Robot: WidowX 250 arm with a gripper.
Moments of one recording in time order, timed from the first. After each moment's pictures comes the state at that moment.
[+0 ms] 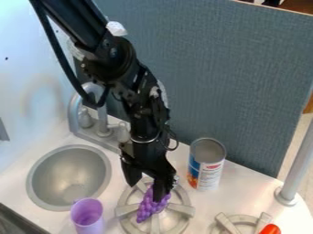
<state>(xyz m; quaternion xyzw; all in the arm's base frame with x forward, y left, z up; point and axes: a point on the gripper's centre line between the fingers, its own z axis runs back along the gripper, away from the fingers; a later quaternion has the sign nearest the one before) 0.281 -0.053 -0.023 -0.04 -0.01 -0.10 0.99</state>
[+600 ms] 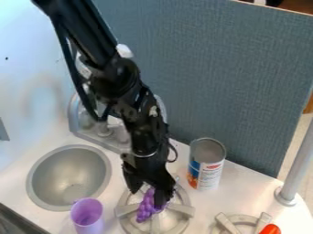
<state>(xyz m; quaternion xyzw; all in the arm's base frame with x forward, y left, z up) 0.289 -0.051 -0.054 -0.03 -0.03 -0.10 0.99</state>
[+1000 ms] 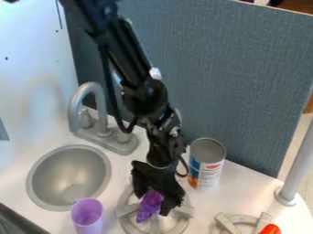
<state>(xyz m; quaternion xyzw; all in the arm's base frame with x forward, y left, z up) 0.303 -0.055 -0.086 0.03 0.00 -0.09 1.00</state>
